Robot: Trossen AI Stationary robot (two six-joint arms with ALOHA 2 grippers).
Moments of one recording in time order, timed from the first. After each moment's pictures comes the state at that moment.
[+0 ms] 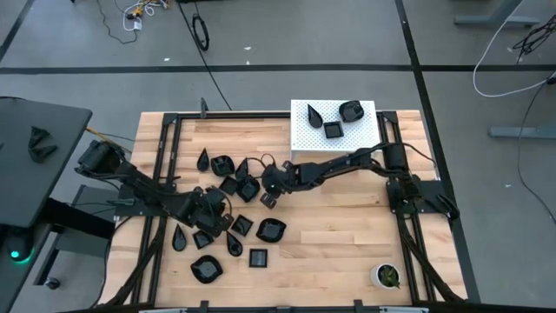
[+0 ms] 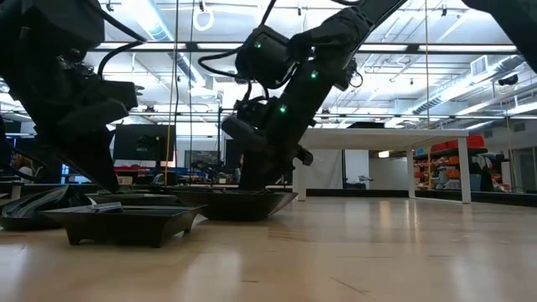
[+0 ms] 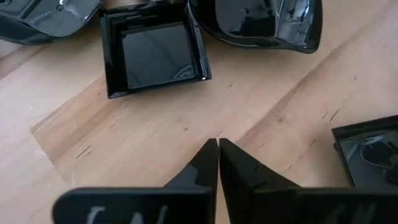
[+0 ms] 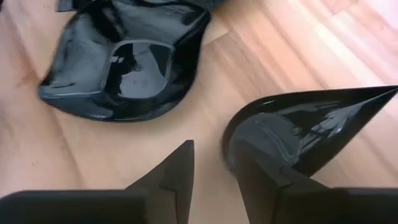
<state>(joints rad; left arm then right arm) -0.47 1.43 0.57 -0.45 -0.58 -1.26 -0.02 2.11 1.39 -0.27 0.22 0.47</state>
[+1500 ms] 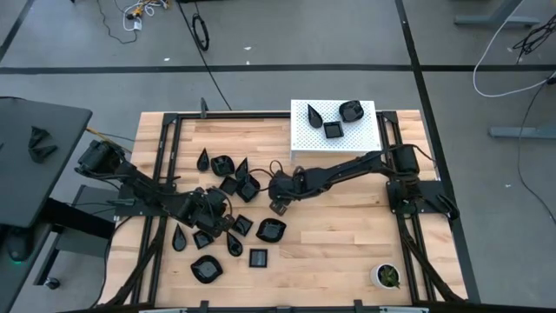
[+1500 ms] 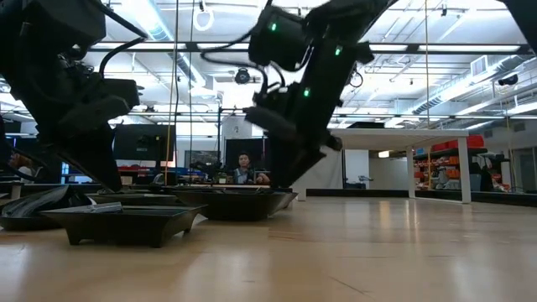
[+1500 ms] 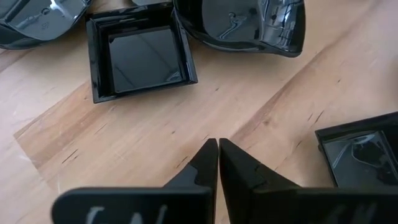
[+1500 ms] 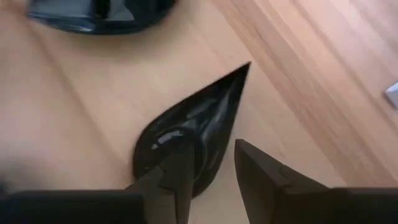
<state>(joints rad) -0.47 1.43 0.57 -0.42 -0.58 -1.24 0.05 2.04 1.36 -0.50 0.28 0.62</state>
